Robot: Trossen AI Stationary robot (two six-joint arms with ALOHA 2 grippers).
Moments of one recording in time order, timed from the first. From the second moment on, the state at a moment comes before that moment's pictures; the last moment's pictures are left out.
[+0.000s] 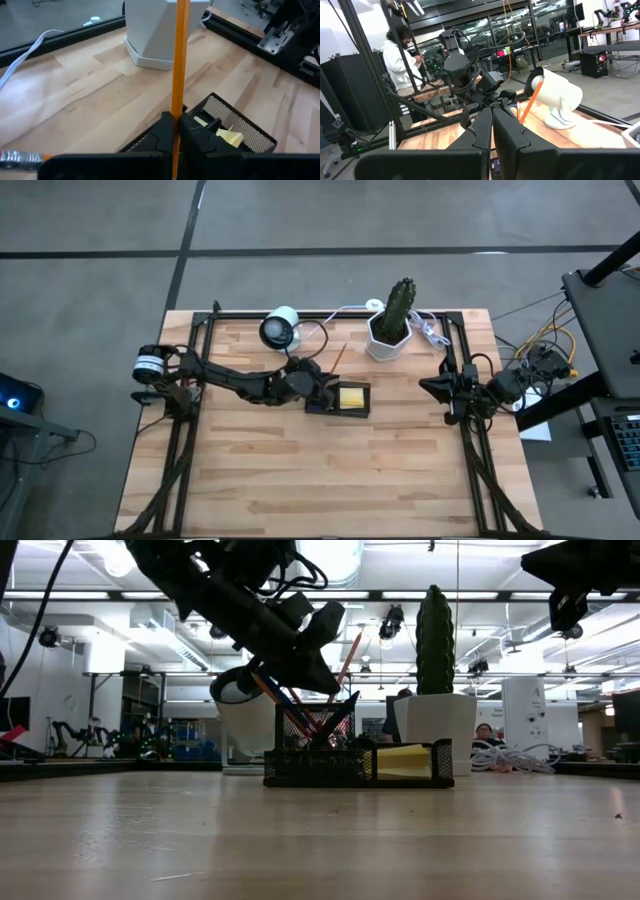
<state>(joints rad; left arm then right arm) -0.01 1.68 0.94 0.26 -0.53 -0.54 0.46 0.09 0.20 0.04 0.61 0.23</state>
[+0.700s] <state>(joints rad) -0.01 1.69 0.93 0.25 -0.51 -0.35 0.46 0.09 0.20 0.03 0.61 0.23</state>
